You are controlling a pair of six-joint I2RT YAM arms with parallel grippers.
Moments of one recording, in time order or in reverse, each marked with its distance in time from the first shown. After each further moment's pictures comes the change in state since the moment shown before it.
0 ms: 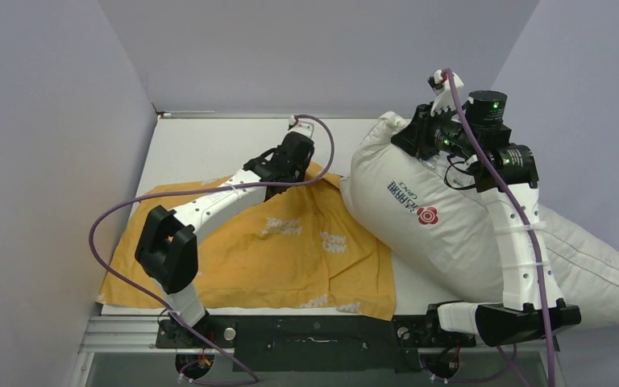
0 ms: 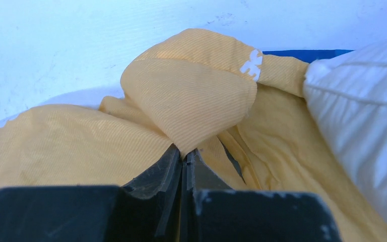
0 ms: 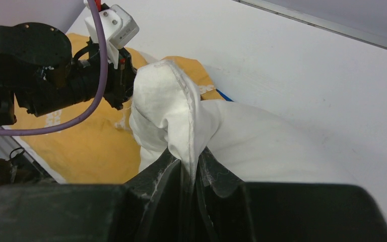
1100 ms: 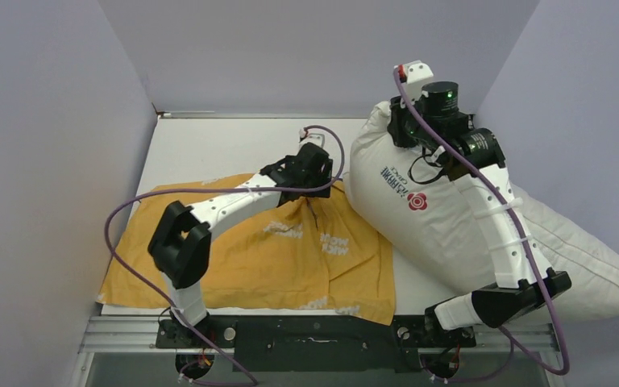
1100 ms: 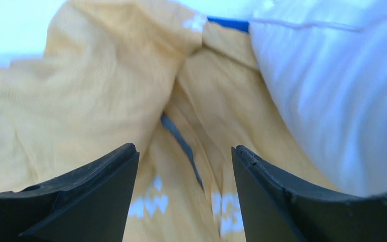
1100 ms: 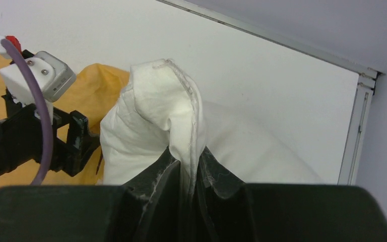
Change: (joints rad) left arm -0.069 -0.034 -0.072 -0.003 0.128 -0.237; right arm 0.295 0.109 0.112 -0.031 0.580 -0.105
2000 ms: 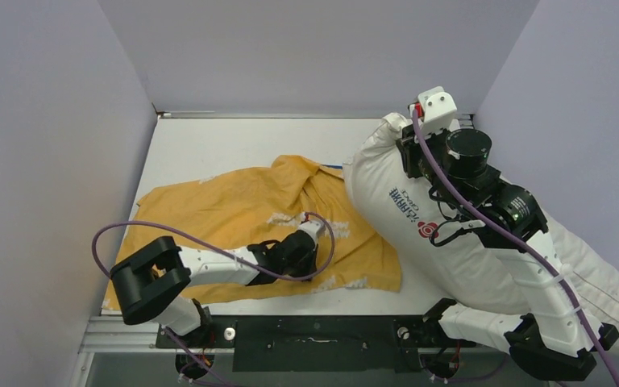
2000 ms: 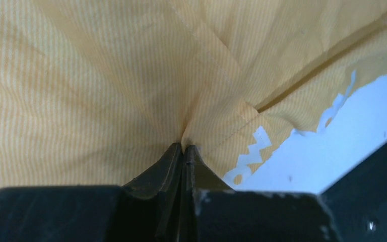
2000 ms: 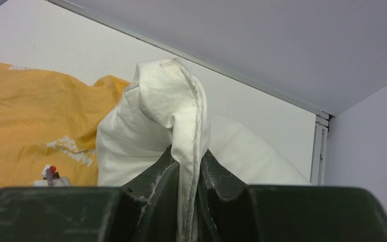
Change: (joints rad) left arm -0.243 -0.186 -0.715 0.503 0.207 -0.056; right arm 0.228 -0.317 -0.154 0.076 0.254 -0.033
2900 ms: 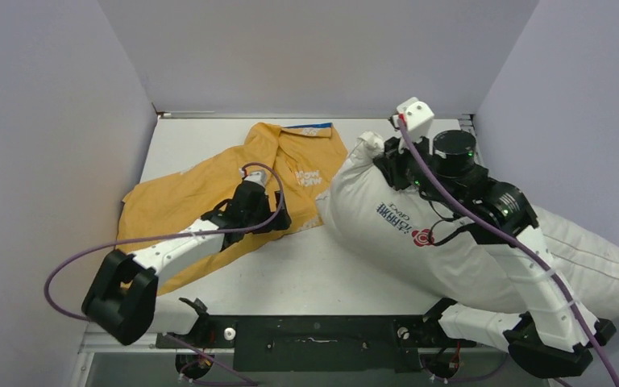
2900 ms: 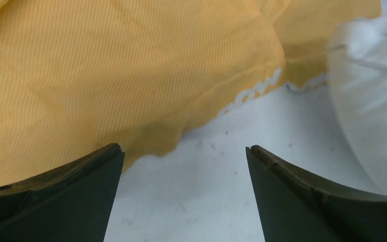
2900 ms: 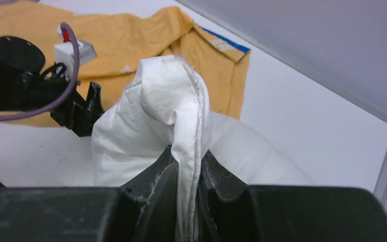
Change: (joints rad) left arm 0.441 -0.301 0.047 -0.283 0.027 -0.036; right arm 0.000 0.051 -0.036 -0.060 -0.297 0.039
